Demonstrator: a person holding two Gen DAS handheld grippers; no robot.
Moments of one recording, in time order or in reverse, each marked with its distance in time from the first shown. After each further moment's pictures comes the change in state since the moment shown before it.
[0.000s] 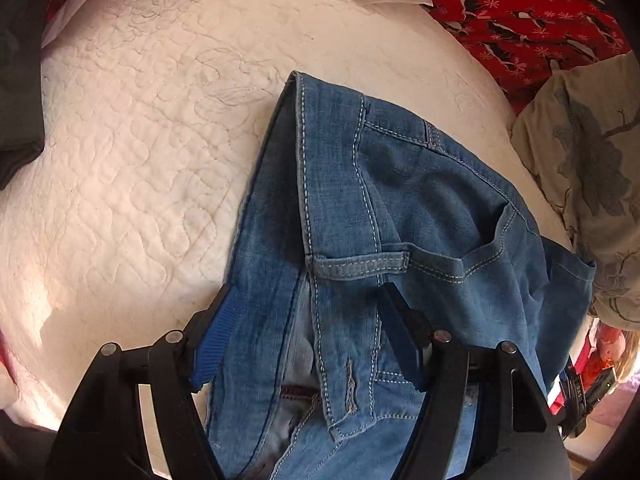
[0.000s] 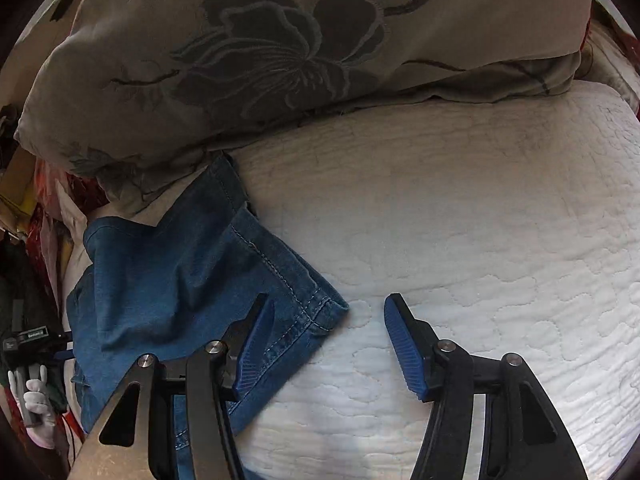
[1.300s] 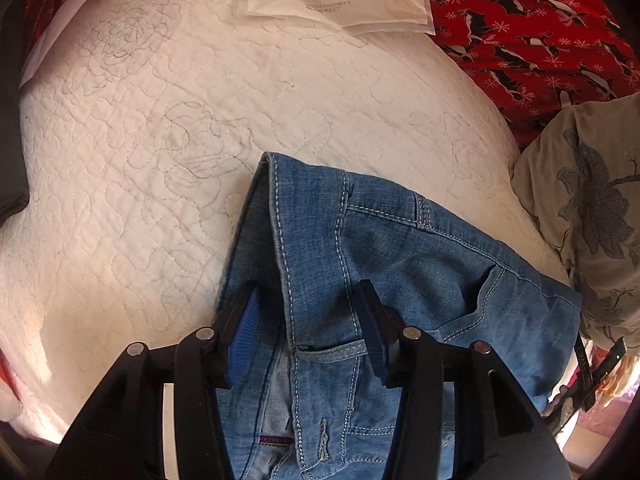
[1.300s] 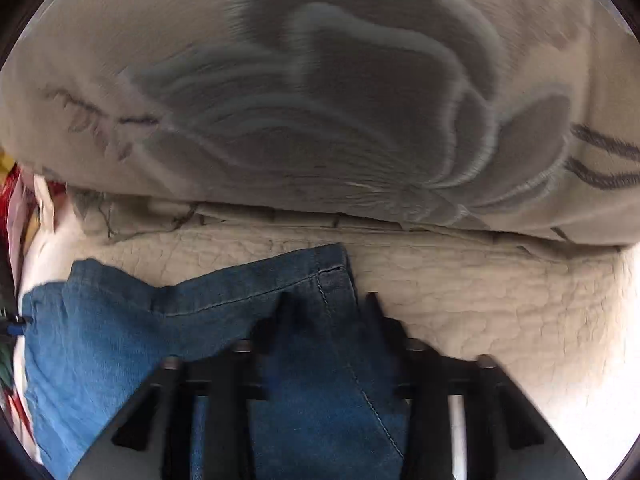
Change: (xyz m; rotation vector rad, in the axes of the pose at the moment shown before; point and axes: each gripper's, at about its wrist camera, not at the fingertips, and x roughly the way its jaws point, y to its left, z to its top) left arm -0.010 -0.003 0.038 -0.017 -0.021 -0.014; right arm 0.063 0.047 0.091 -0.258 -0.043 -0.104
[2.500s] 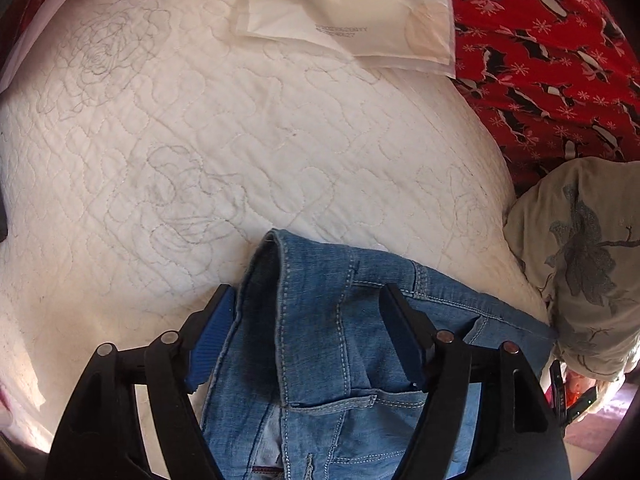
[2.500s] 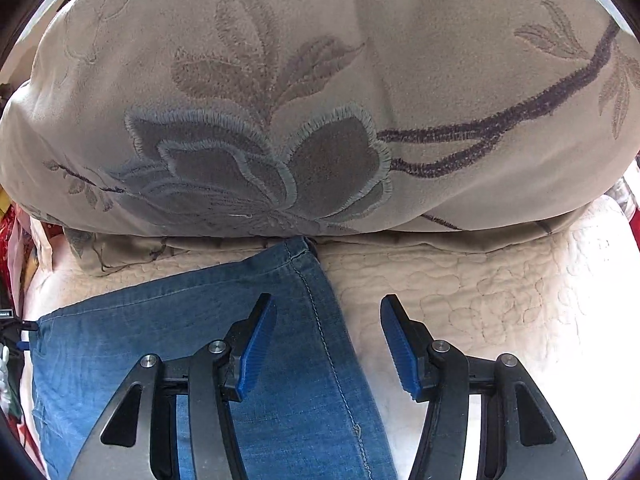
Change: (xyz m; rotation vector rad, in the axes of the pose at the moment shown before) left arm 0.013 -0.004 0.040 -0.047 0.035 -0.081; right arm -0.041 -0.058 -0.020 0.167 -0.100 -0.035
